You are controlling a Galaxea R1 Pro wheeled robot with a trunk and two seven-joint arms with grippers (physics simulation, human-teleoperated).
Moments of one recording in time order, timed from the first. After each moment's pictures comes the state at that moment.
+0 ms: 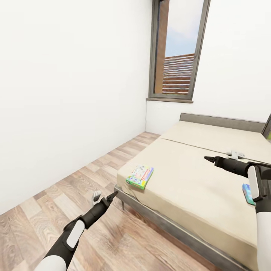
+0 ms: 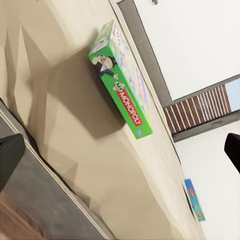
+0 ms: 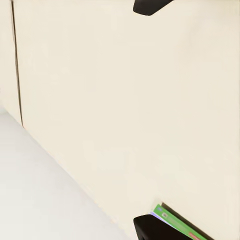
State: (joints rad) left arm -0.52 -0.06 0.22 -0.64 0.60 0.36 -0.74; right arm -0.78 -0.30 -0.39 -1.18 -0.08 0.88 0.51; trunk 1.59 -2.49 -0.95
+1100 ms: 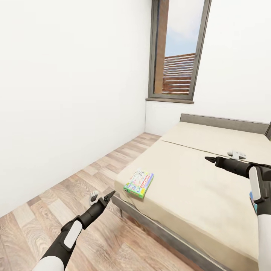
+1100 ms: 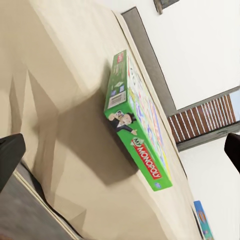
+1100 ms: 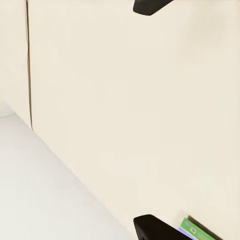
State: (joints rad) left arm -0.51 -0.04 0.24 -0.65 0.60 0.36 -0.74; right arm -0.76 -0.30 -0.39 -1.22 -0.08 0.89 0.51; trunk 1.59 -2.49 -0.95
